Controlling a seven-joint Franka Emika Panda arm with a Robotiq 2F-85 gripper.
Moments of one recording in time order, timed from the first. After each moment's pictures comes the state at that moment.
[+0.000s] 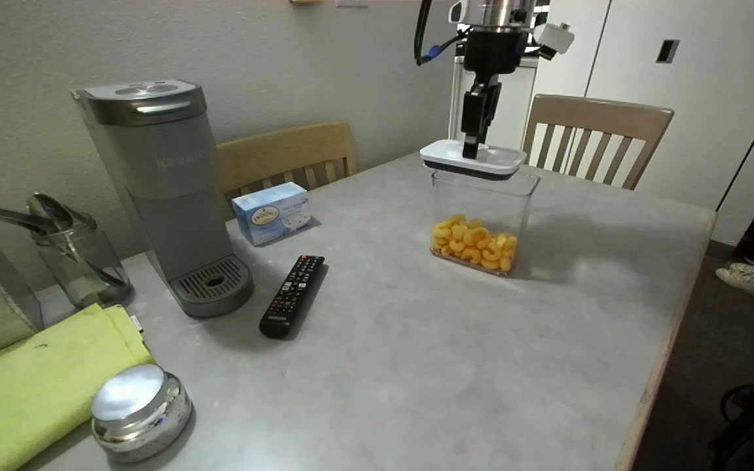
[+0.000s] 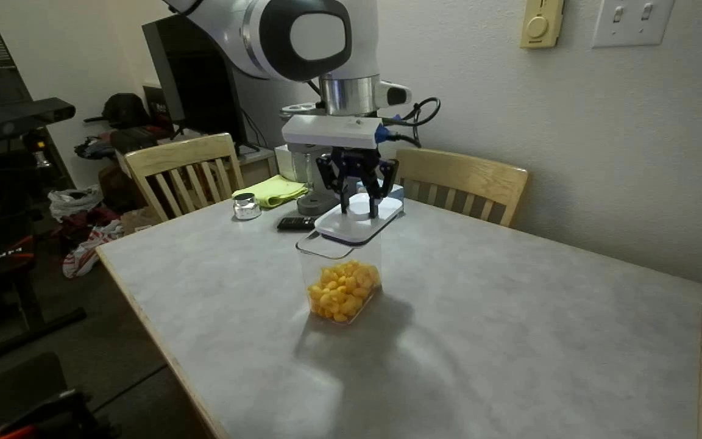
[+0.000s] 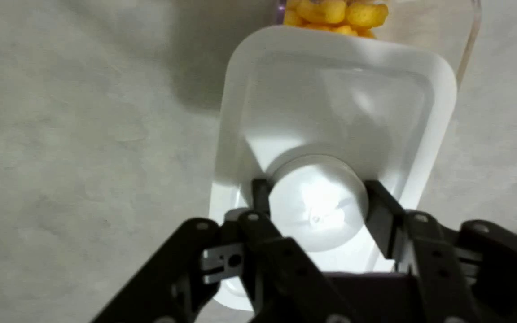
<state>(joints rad) -0.12 0.39 0.00 -1.84 0.04 2.29 -0.49</state>
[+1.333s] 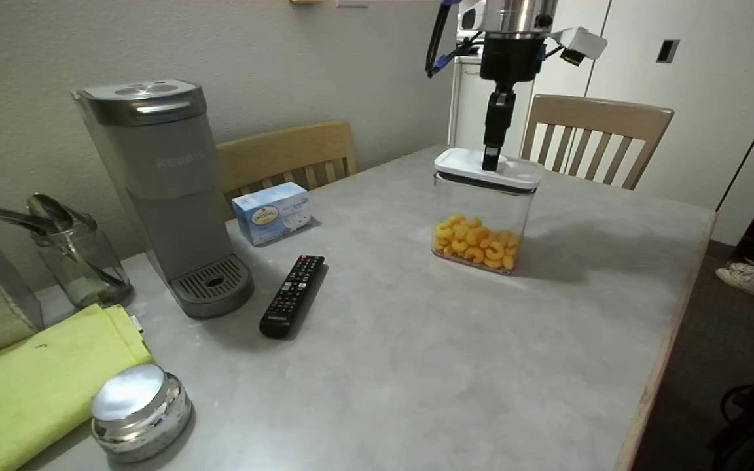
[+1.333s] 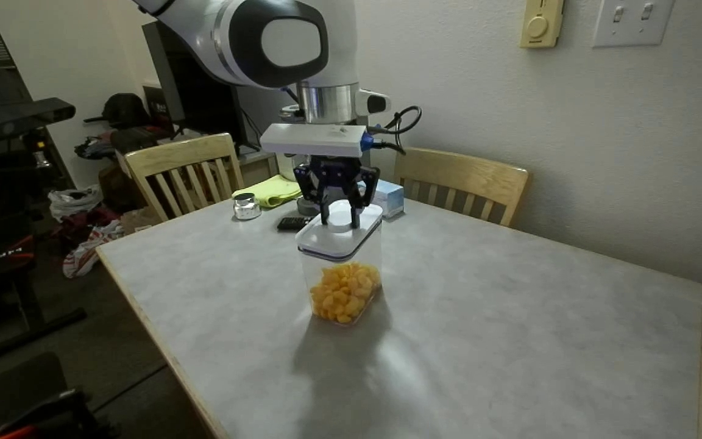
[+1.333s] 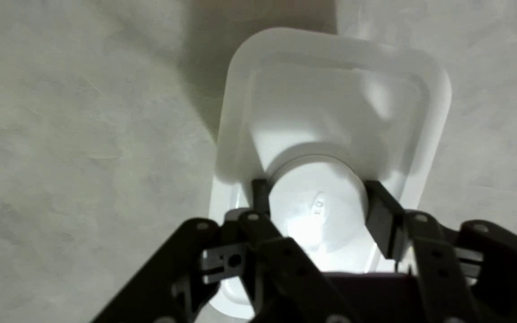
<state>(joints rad) -0.12 0.31 0.01 -1.97 0.03 2.32 -0.59</state>
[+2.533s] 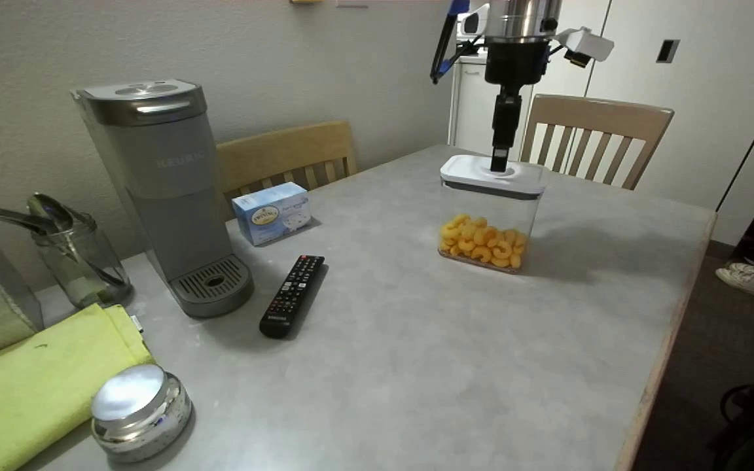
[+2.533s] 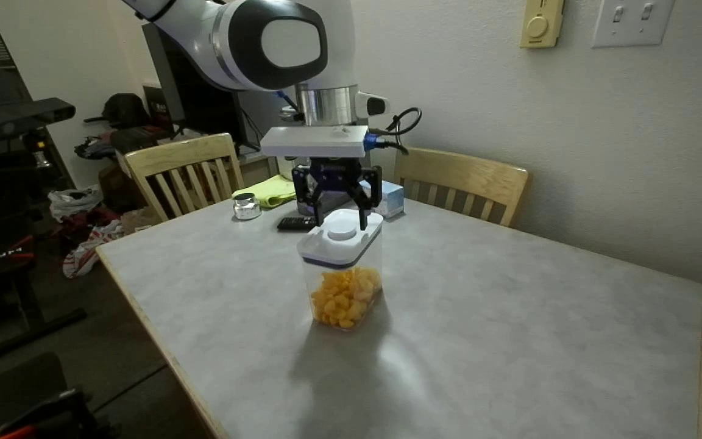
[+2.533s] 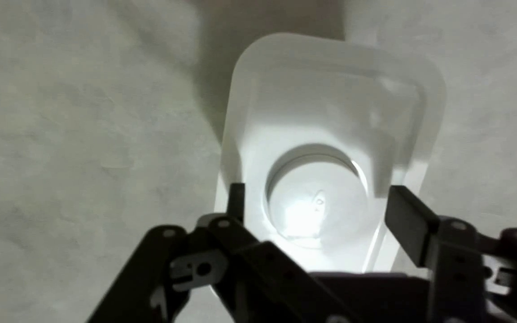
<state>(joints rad) -0.12 0.30 0.00 -1.99 -0.02 2.32 -0.59</state>
